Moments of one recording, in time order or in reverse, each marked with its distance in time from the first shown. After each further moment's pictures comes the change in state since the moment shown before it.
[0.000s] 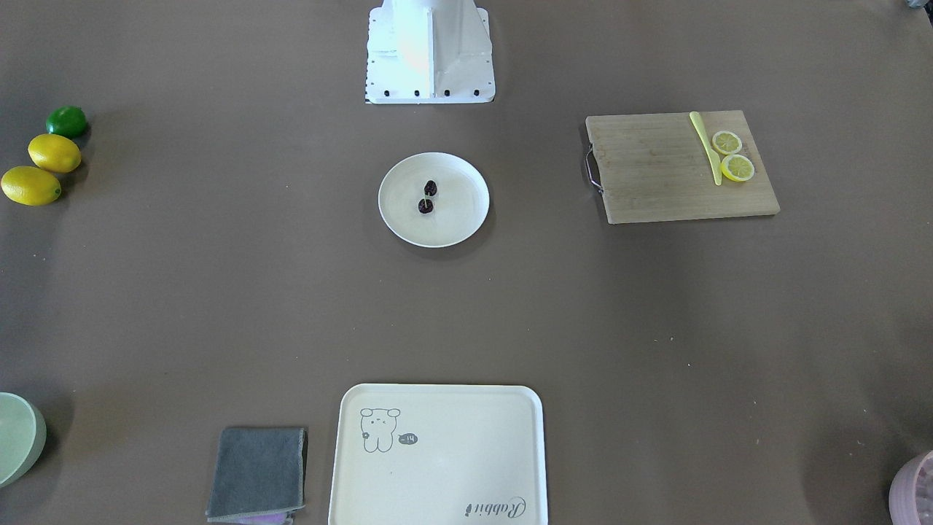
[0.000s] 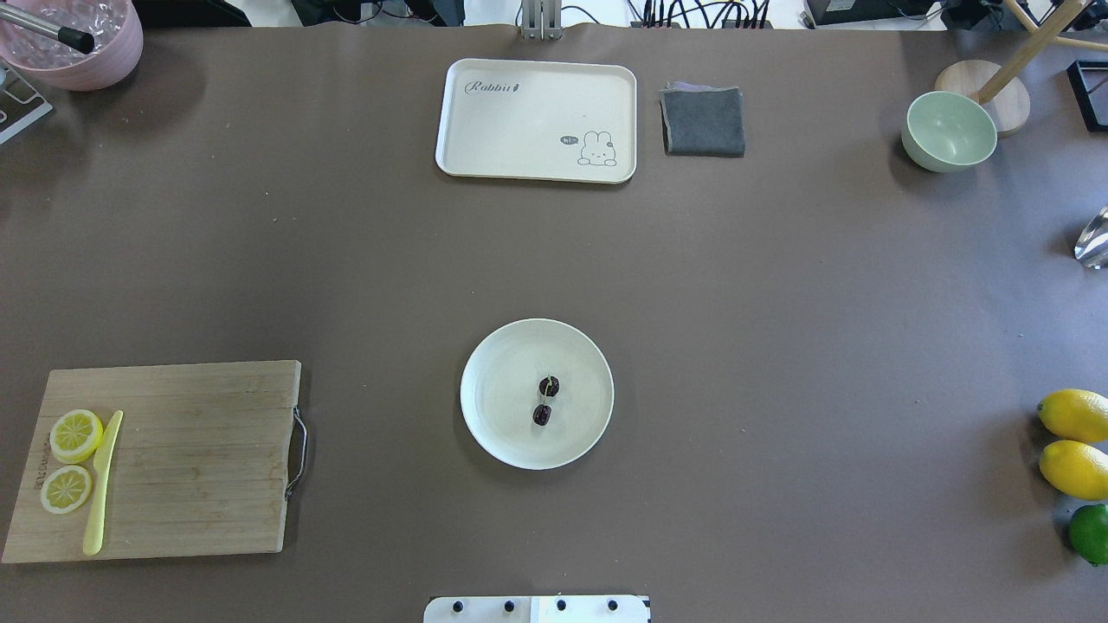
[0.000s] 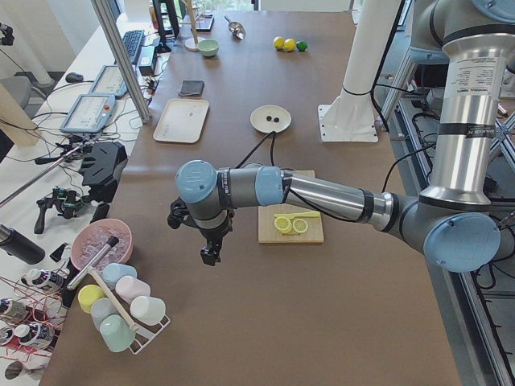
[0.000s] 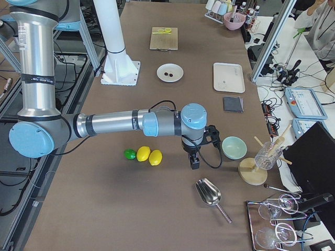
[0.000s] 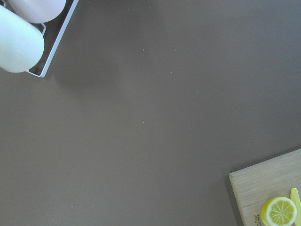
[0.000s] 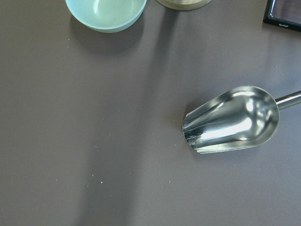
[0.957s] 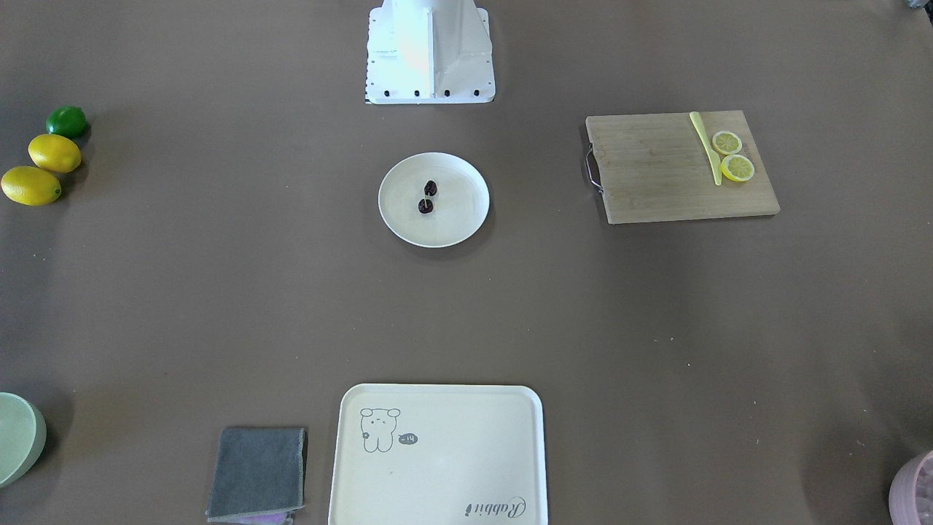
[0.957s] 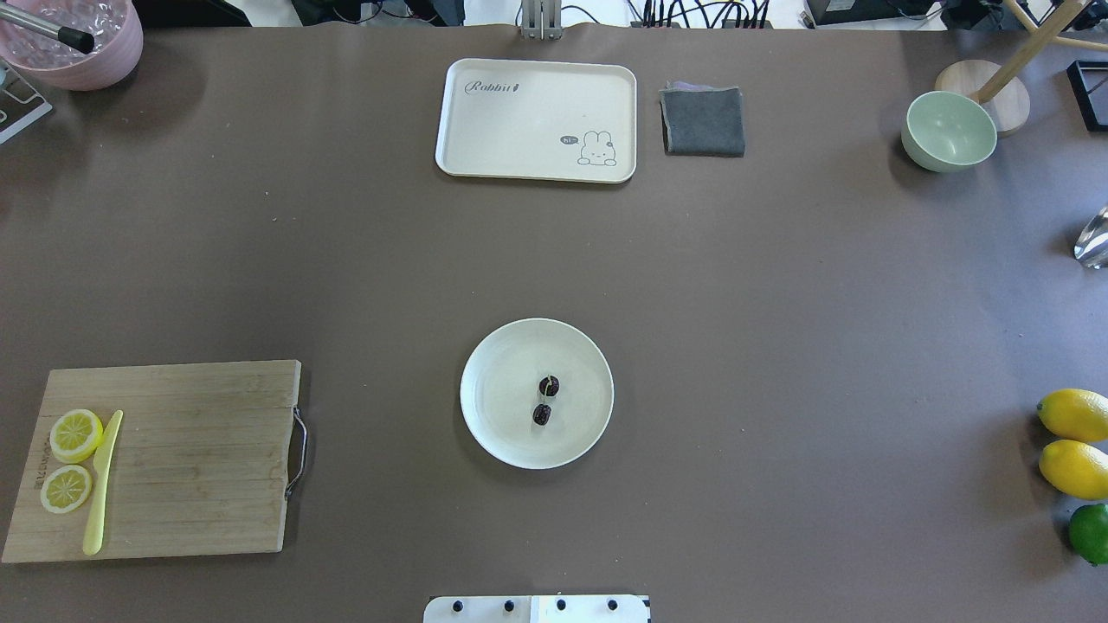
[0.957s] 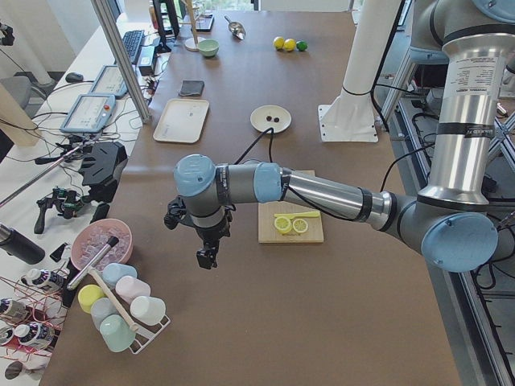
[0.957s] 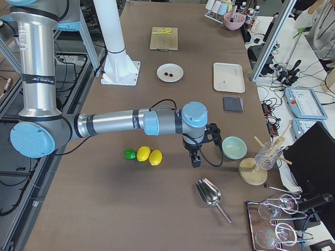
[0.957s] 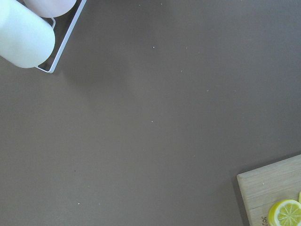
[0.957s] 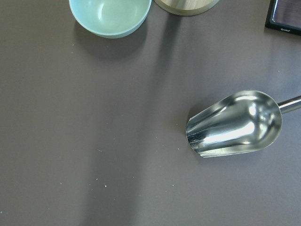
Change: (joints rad) left arm -0.005 -0.004 -0.032 0.001 0.094 -0.003; right arm 0.000 0.004 0.004 0.003 0.007 0.012
